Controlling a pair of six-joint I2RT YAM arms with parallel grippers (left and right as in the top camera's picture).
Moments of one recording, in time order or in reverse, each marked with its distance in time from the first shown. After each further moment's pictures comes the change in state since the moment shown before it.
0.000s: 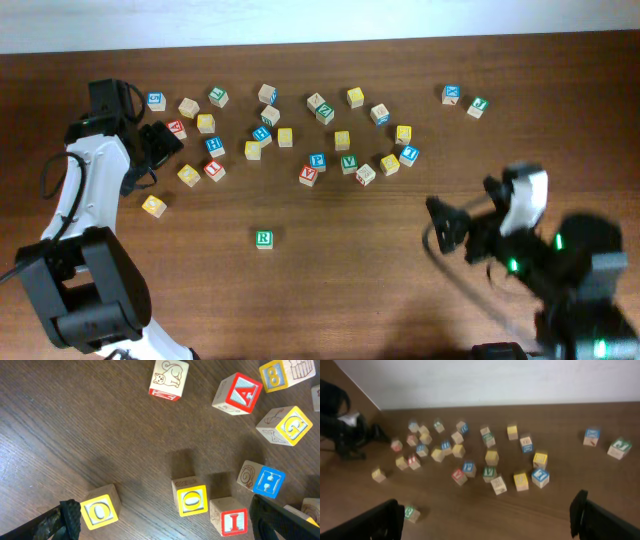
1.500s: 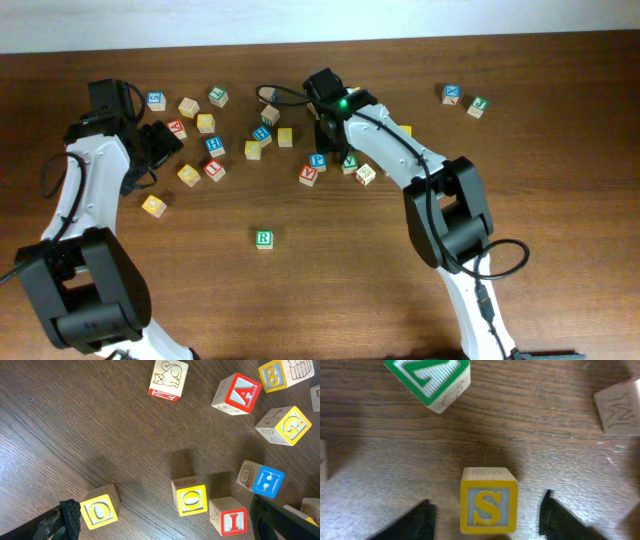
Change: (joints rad) left arm 0.000 -0.002 0.000 0.000 0.000 0.000; right arm 0.460 1.658 1.026 -0.155 0.593 0.290
